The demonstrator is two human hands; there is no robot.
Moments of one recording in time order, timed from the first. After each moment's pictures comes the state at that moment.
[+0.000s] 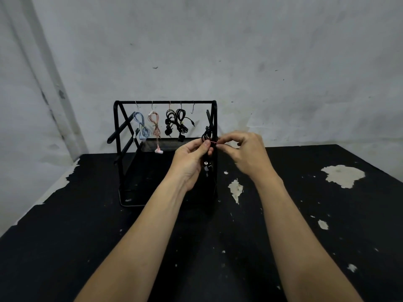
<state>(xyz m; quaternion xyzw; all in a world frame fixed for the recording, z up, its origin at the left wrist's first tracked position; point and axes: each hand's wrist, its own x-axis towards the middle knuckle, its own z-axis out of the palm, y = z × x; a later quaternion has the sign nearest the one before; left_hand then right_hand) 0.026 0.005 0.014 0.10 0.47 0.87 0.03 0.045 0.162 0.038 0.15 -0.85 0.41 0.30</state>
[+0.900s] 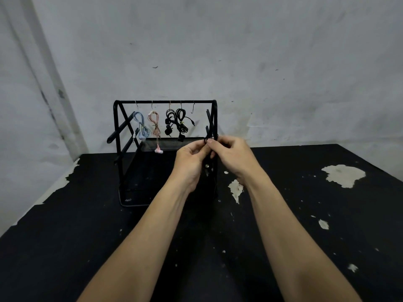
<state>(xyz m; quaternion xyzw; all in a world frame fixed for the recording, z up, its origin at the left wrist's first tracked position) 0.024 0.013 0.007 0.10 0.51 0.85 0.00 0.054 0.129 0.041 0.04 -0.80 0.58 0.15</state>
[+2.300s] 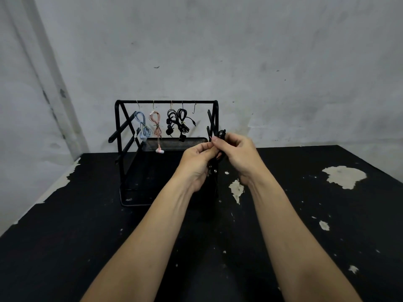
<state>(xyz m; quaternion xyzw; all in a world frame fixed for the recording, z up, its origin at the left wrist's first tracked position) 0.030 0.019 0.016 0.08 0.48 0.87 0.08 0.048 0.134 0.036 0.06 -0.71 0.69 0.13</state>
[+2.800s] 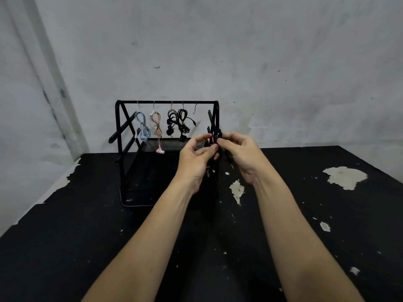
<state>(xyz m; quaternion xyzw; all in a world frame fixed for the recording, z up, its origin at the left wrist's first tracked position) 0.028 0.015 0.011 0.10 0.50 0.86 0.00 0.046 0.139 0.040 0.06 -0.65 0.76 0.06</state>
